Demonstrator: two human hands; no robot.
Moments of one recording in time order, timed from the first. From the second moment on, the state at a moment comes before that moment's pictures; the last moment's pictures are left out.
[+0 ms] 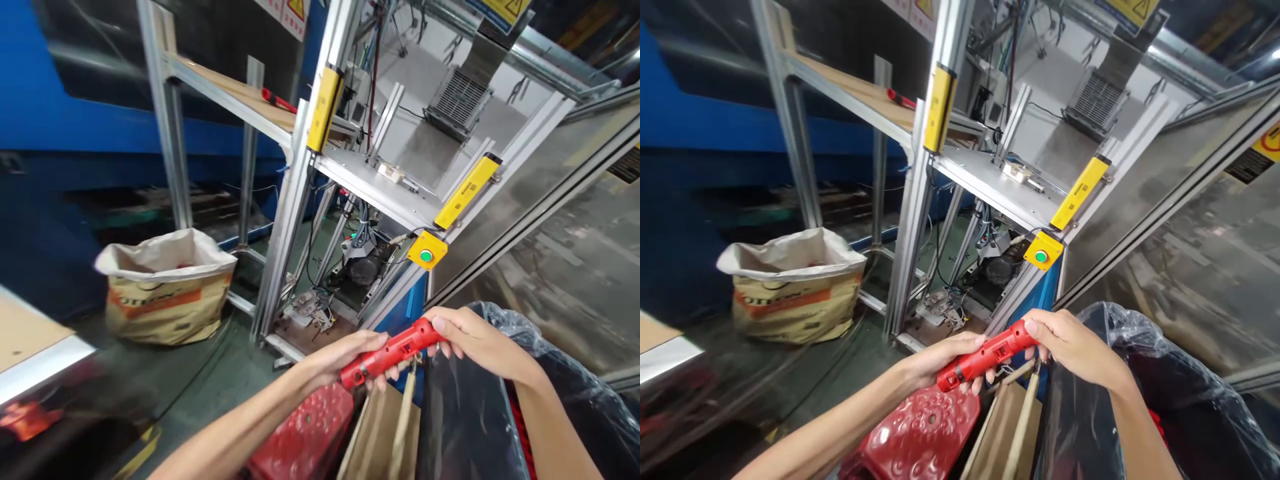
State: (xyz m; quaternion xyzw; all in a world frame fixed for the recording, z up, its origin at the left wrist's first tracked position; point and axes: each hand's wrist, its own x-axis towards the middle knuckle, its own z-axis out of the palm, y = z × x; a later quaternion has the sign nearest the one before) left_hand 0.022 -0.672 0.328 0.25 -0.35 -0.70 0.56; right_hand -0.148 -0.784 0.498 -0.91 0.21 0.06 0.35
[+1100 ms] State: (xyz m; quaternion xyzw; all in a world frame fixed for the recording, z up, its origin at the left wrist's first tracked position) left_hand 0.248 -0.646 0.328 0.05 -0.18 -0.61 0.77; right_hand 0.107 -0.670 0.328 -0.87 0.31 -0.34 0.18
